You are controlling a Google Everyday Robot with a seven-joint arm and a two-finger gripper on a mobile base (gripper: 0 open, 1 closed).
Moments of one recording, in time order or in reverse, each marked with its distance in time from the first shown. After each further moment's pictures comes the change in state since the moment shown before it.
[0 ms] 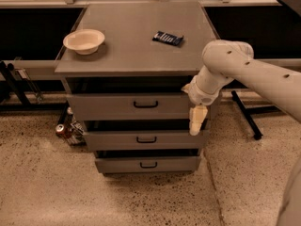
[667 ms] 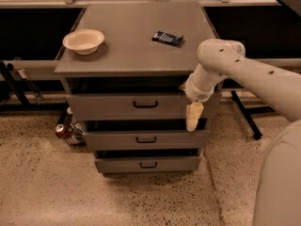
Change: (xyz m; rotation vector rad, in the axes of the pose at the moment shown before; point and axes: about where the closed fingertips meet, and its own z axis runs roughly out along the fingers) arm 0.000 -0.023 0.020 -0.021 0.000 0.004
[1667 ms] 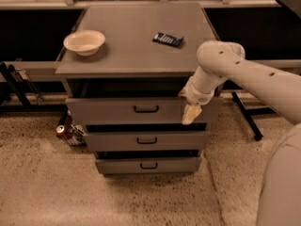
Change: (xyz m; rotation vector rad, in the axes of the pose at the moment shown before) arm -0.003 0.012 0.004 -0.033 0.001 -0.020
